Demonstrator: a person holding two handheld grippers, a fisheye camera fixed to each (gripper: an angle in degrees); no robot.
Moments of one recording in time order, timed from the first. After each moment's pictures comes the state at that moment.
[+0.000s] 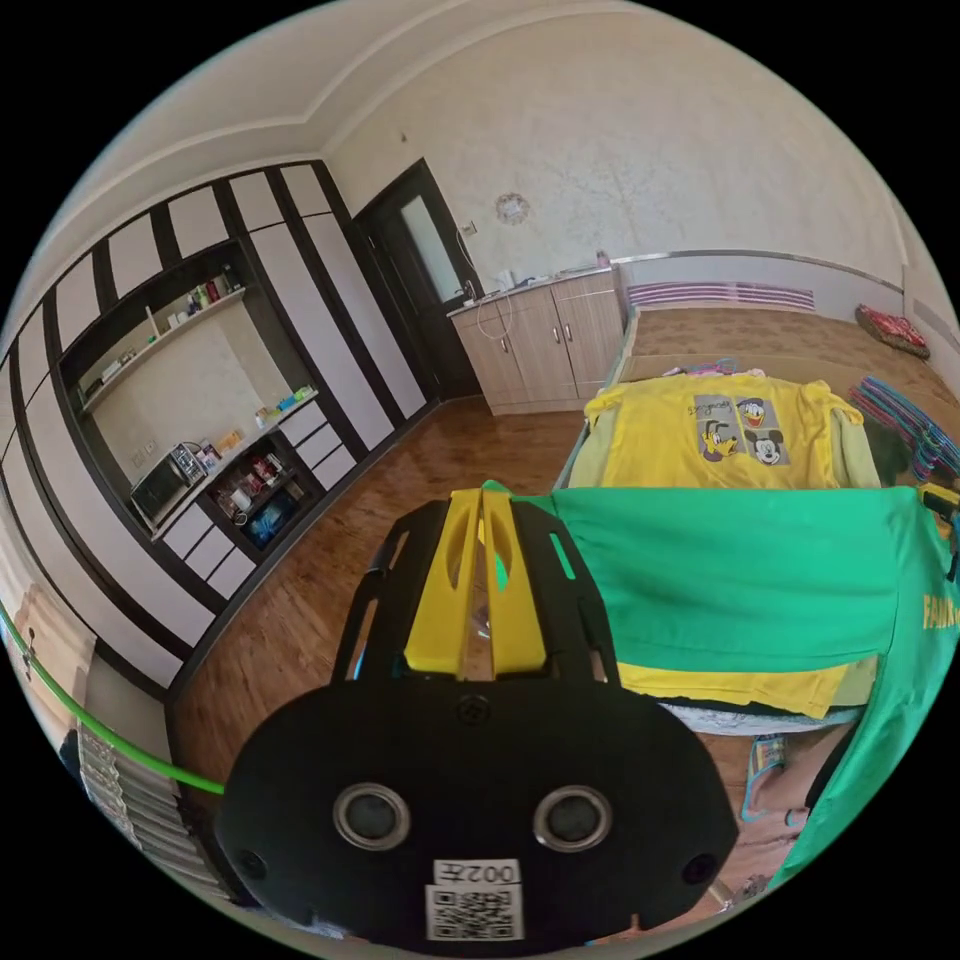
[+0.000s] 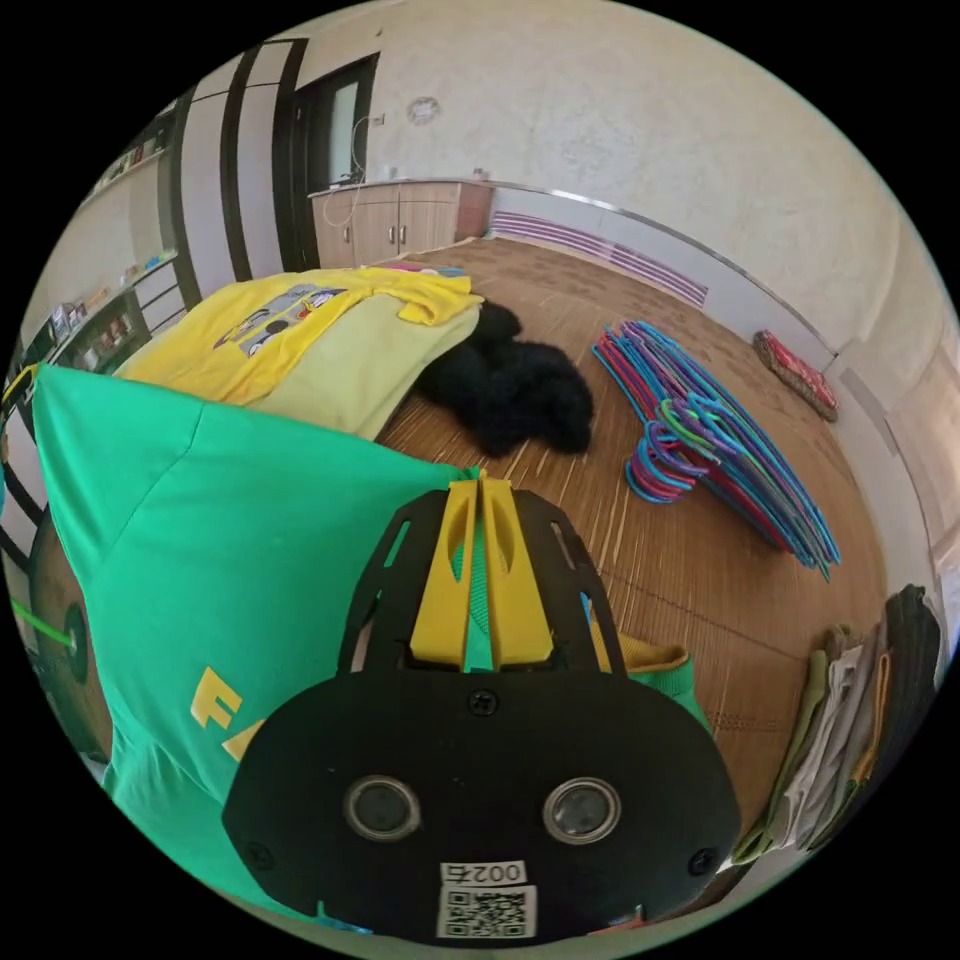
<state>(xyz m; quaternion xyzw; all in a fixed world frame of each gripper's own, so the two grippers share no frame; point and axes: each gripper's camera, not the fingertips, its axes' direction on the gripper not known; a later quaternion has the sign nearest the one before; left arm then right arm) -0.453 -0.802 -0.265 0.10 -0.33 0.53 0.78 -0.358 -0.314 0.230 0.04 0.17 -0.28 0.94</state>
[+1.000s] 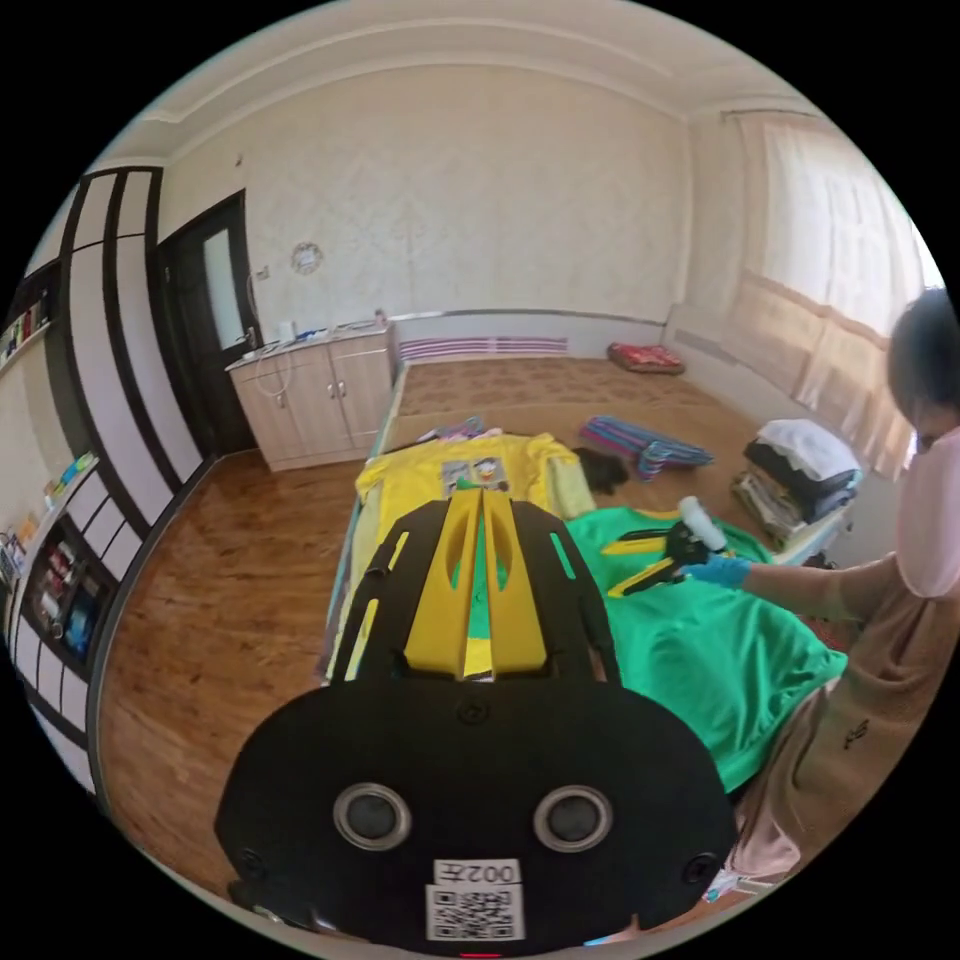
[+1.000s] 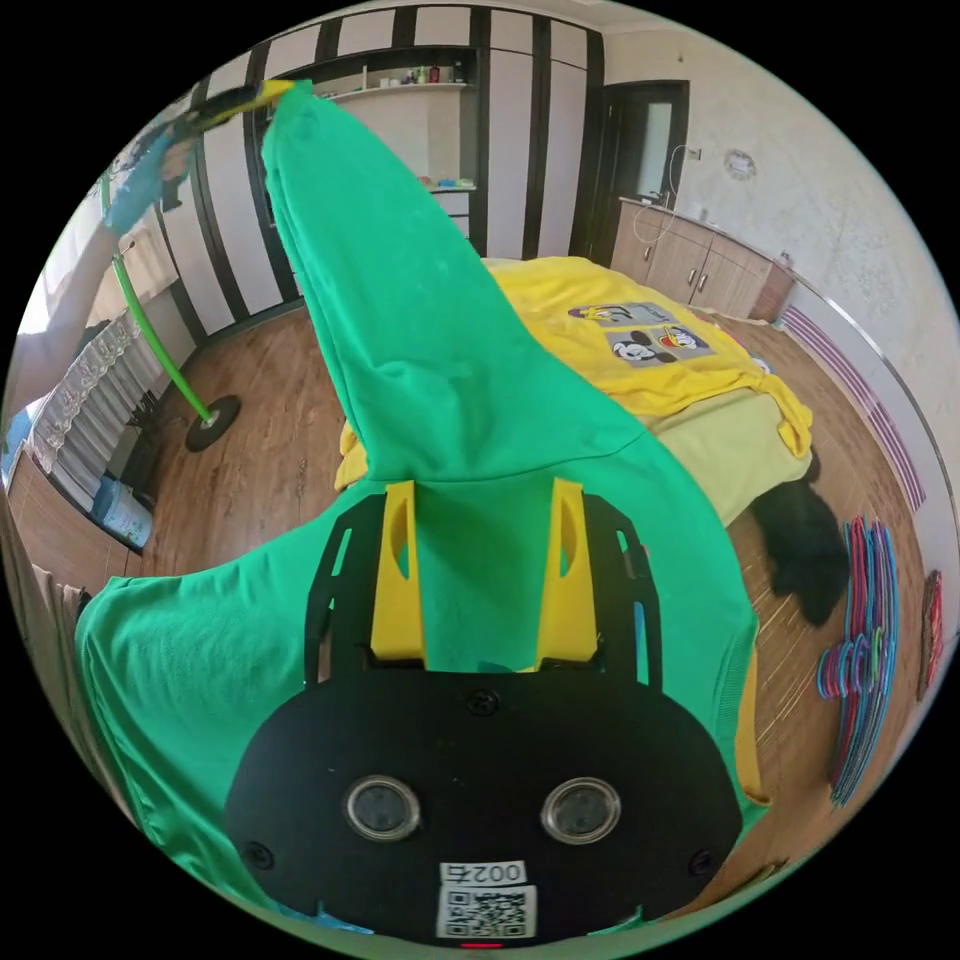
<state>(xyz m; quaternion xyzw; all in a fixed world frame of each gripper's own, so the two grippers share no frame) -0.314 -0.844 -0.419 -0.08 0.02 0.61 0.79 -0.481 -0.132 0.185 -0.08 -0.07 -0.55 0.83</state>
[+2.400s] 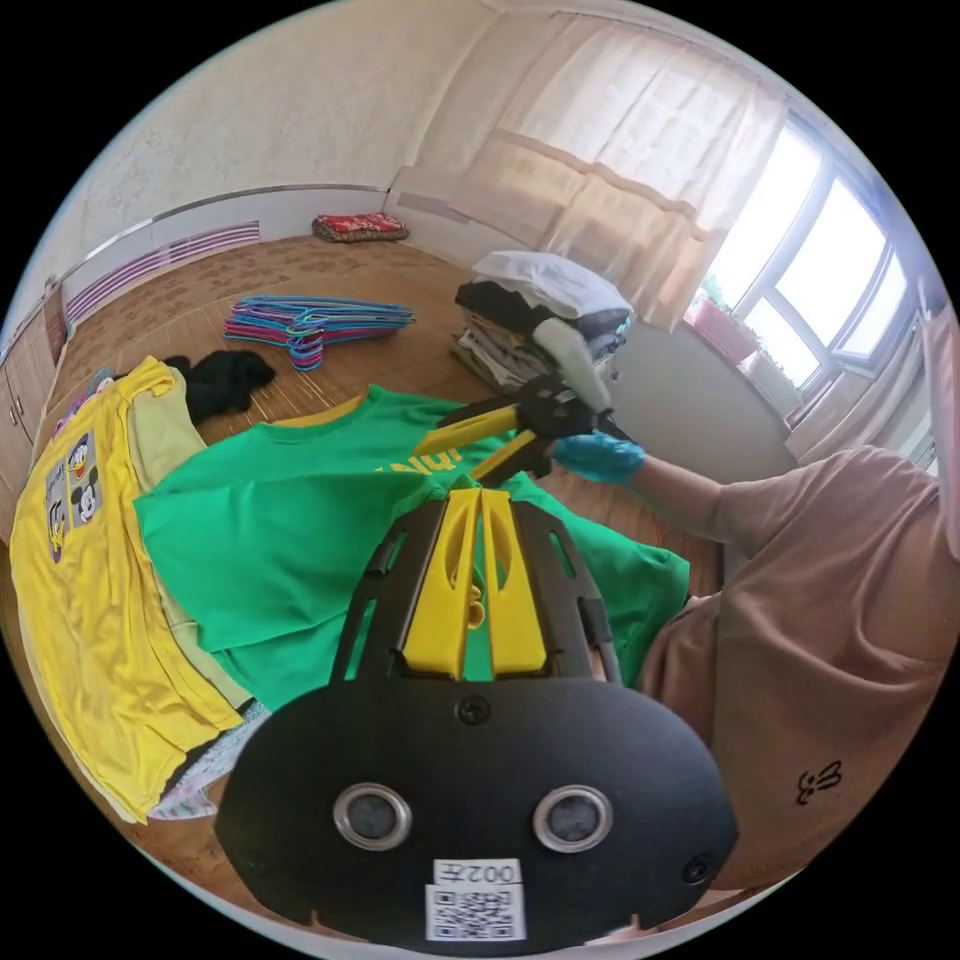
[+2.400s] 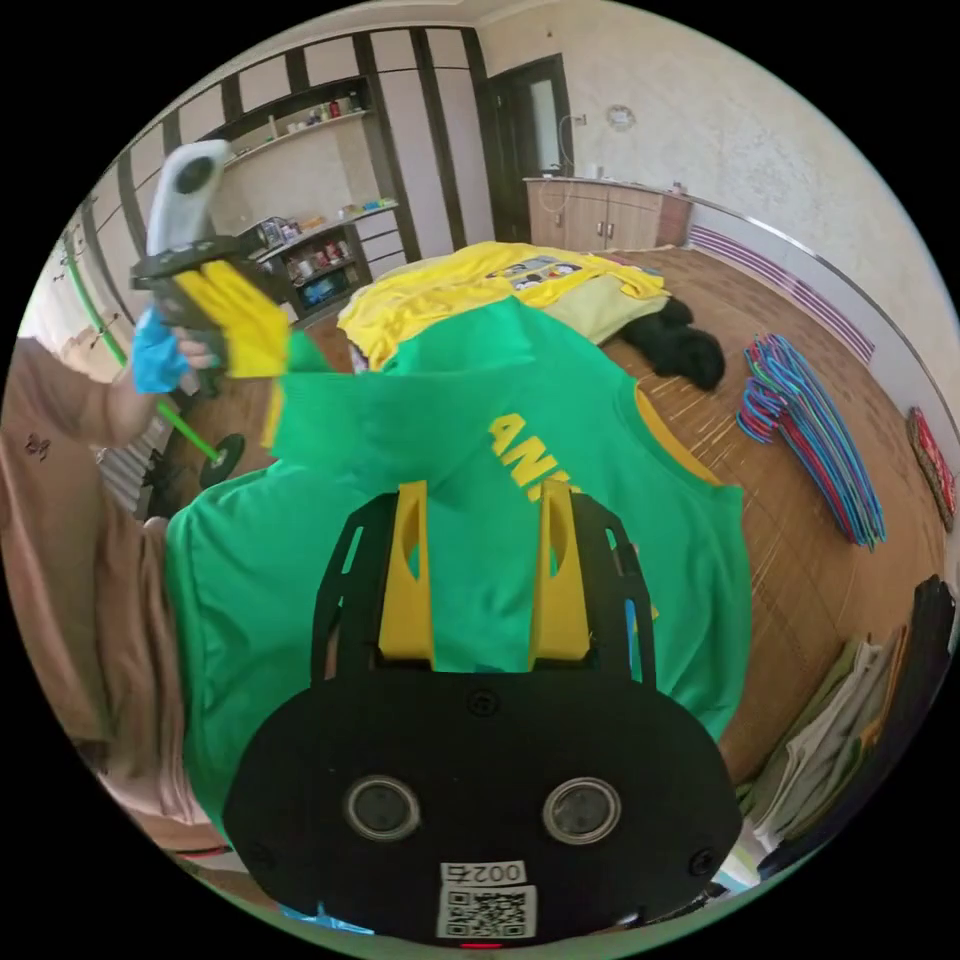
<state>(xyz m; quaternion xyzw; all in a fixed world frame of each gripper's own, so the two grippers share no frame) -0.137 -0.502 -0.269 -0.42 0.19 0.64 0.61 -0.269 -0.019 -0.067 -0.09 -0.06 -0.44 0.89</state>
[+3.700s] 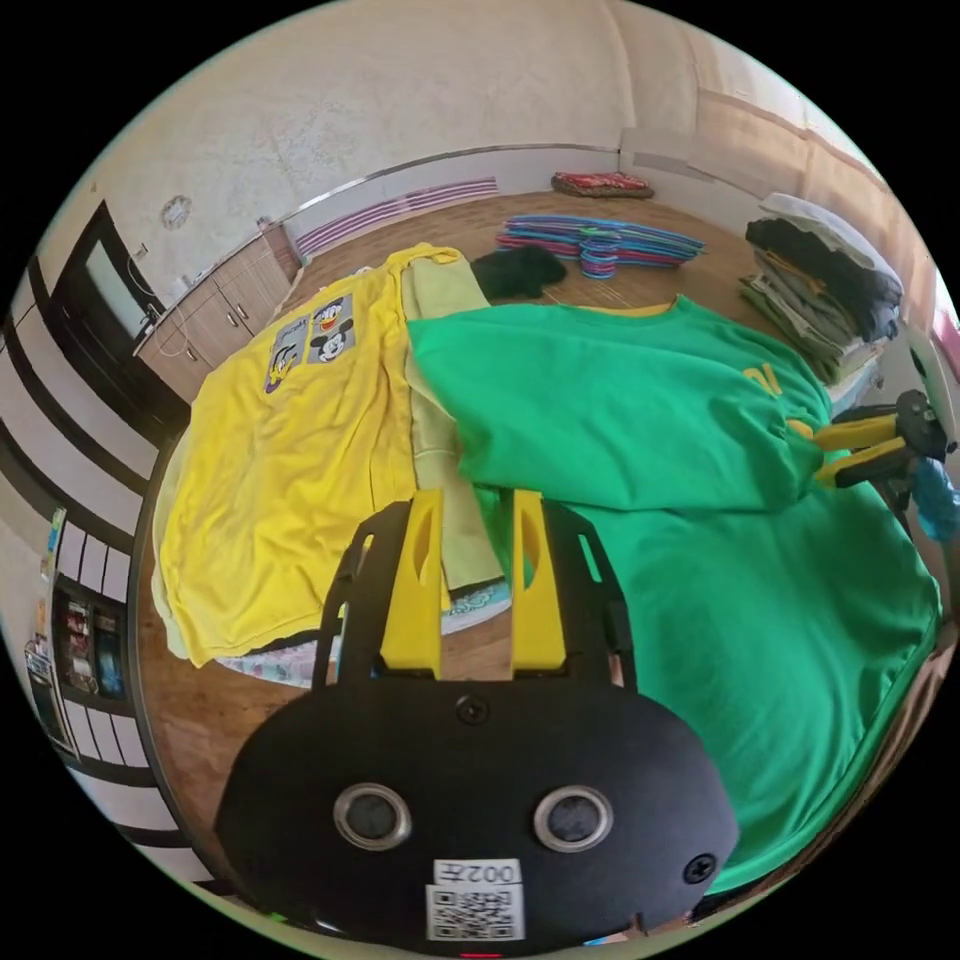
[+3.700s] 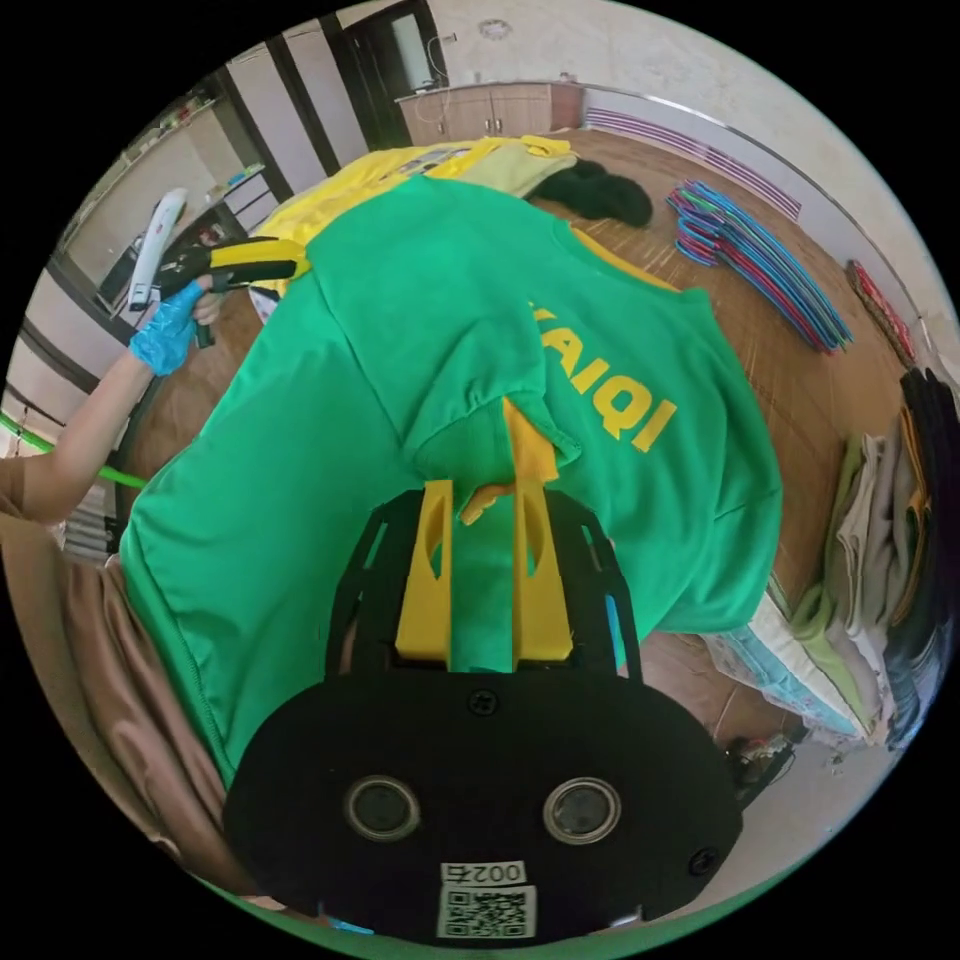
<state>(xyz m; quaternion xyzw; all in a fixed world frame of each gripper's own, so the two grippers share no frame) -0.200 -0.375 -0.233 -0.21 -0.11 0.67 0.71 -0.217 0.012 -0.052 -0.17 0.10 -0.30 0.93</state>
